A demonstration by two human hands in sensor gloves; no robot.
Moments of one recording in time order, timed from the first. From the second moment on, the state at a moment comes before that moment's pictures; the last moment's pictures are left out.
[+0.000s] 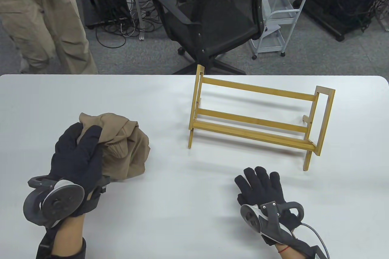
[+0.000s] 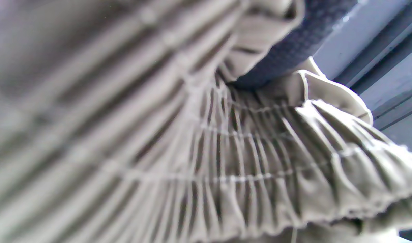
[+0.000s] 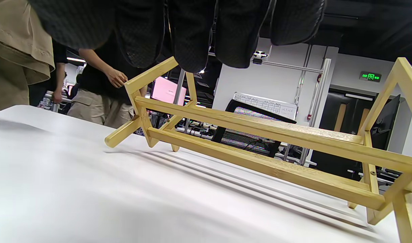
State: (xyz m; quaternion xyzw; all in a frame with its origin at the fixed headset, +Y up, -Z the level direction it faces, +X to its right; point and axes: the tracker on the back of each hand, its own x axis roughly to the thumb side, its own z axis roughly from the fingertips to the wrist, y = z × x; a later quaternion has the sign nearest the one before) left_hand -0.278 -0.544 -0.198 0.44 -0.05 0.17 0.88; right_hand 0.155 -0.717 -0.198 -0.11 0.15 -0.98 0.08
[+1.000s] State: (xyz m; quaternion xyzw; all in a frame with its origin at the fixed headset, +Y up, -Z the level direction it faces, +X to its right) left_hand -0.220 -0.523 -0.170 0.43 -0.16 0.22 0.86; right_hand 0.160 -0.716 -0.200 -0.10 0.16 -0.98 0.07
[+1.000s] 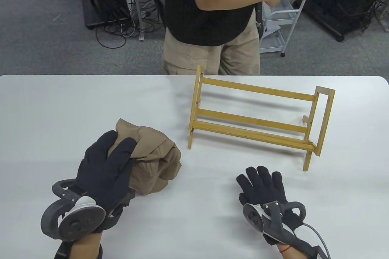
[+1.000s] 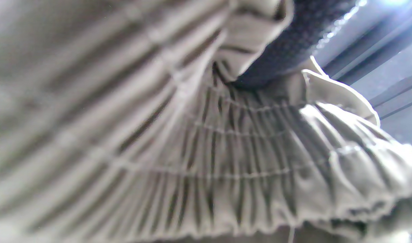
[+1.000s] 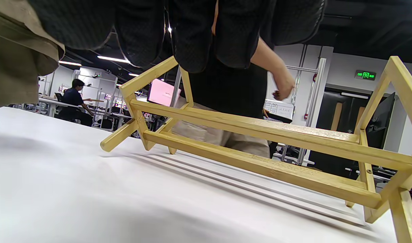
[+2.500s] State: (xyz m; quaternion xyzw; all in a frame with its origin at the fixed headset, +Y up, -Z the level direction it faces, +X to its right) left_hand -0.123 -0.526 -0.188 0.39 -0.23 0.26 0.85; right_hand 0.168 -0.710 -0.201 -0.09 0.17 -0.98 0.06
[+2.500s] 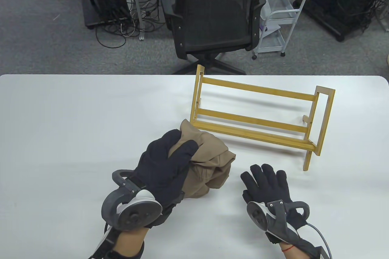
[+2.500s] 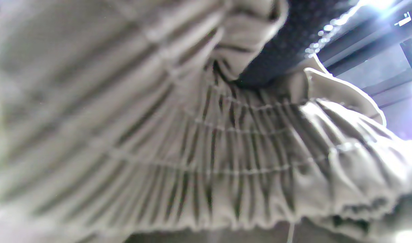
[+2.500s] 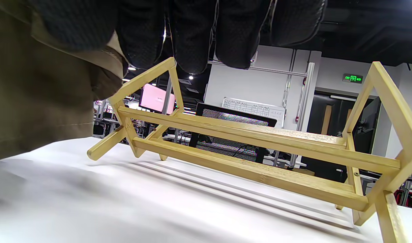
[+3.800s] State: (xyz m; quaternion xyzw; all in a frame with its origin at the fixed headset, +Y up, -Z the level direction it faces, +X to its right) left_hand -0.116 -0.546 -0.213 0.35 -0.23 0.30 0.86; right_hand 0.167 -0.644 -0.208 -0.05 0.24 -0.97 -0.04
